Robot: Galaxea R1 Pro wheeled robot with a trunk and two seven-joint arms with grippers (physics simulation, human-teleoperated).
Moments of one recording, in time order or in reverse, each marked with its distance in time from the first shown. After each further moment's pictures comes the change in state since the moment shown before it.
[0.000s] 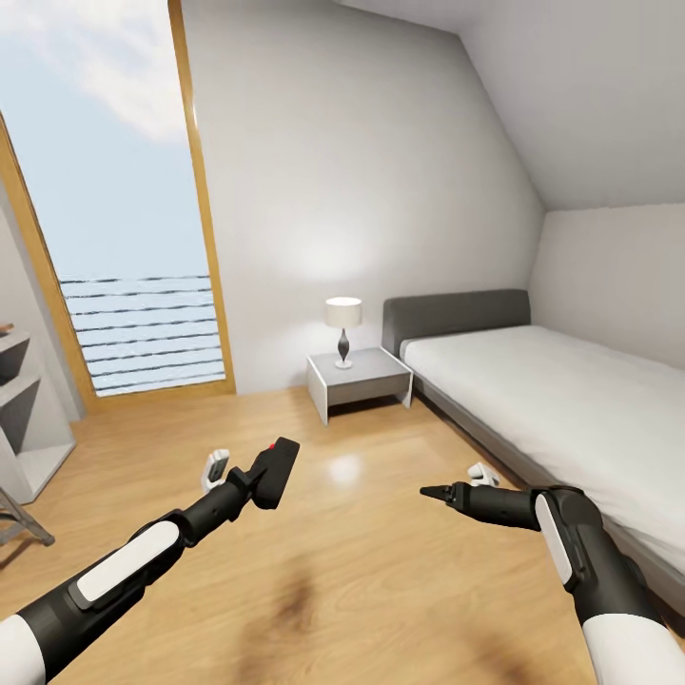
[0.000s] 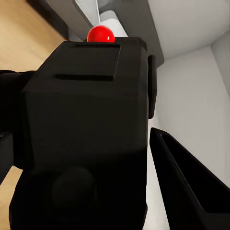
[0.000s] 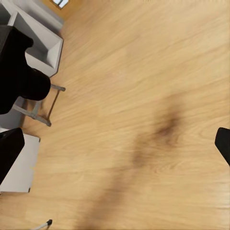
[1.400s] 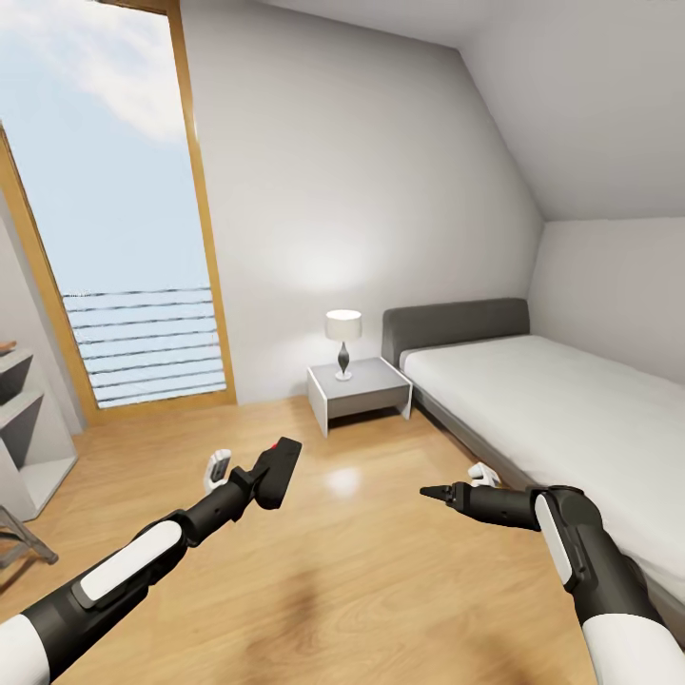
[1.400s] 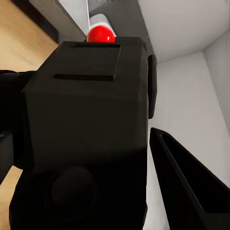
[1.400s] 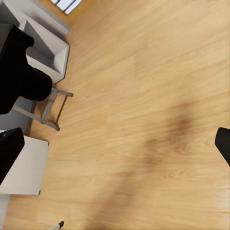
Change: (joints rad) left arm 0.000 -0.011 0.002 0.003 0.025 0.000 0.000; right arm 0.000 0.000 0.000 0.002 -0.001 0.000 0.000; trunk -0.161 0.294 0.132
